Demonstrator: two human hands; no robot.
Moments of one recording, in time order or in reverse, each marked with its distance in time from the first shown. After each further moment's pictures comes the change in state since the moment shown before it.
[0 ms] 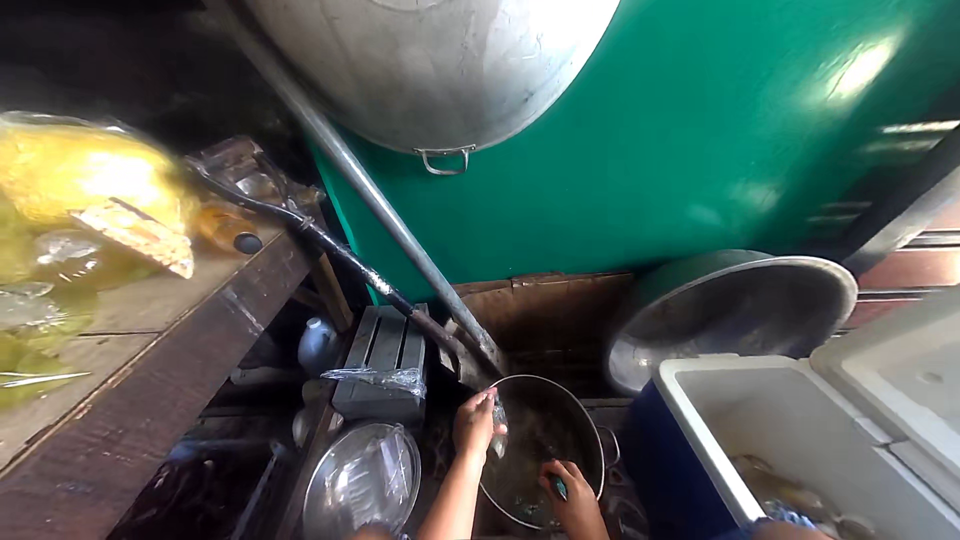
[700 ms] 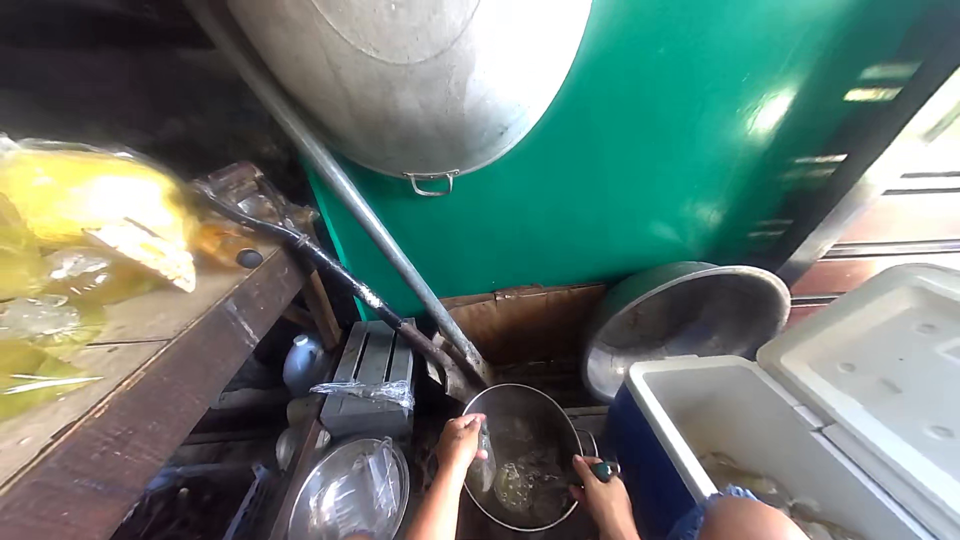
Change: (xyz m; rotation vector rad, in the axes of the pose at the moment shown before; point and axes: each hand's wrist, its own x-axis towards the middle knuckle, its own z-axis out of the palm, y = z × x) left_hand -0.009 -0.012 -0.014 0.294 -0.105 -0.023; right_hand -0.011 -0.025 -0.066 0.604 0.333 0.578
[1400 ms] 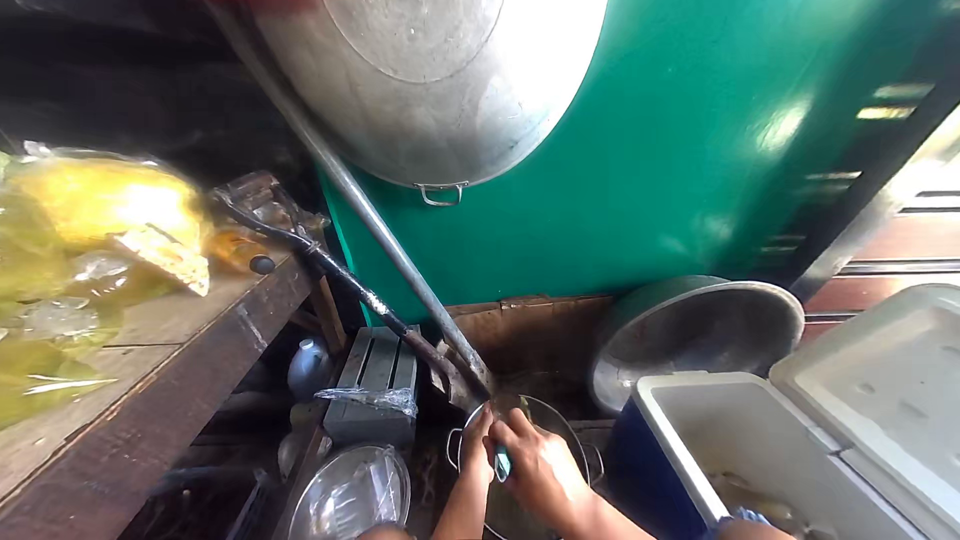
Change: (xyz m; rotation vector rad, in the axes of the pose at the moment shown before) left_hand 0.040 -0.016 0.052 -0.684 0.064 0.129; right_hand -0.082 -0.133 0.060 -0.763 -0.168 -1.470
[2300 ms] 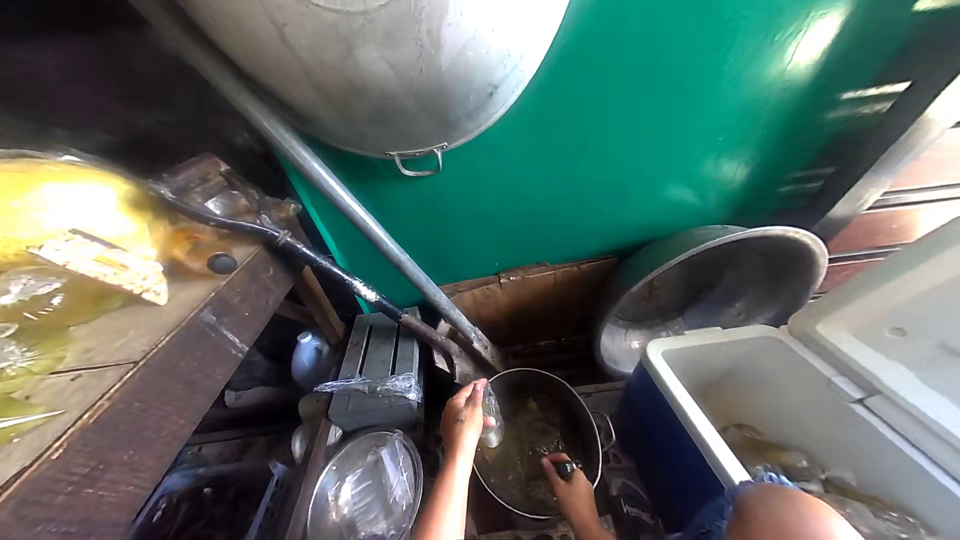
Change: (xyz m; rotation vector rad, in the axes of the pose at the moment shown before) left_hand -0.025 0.071 -0.020 0.592 0.028 0.096; right_hand -0.163 0.085 0.159 0.619 -0.134 1.175
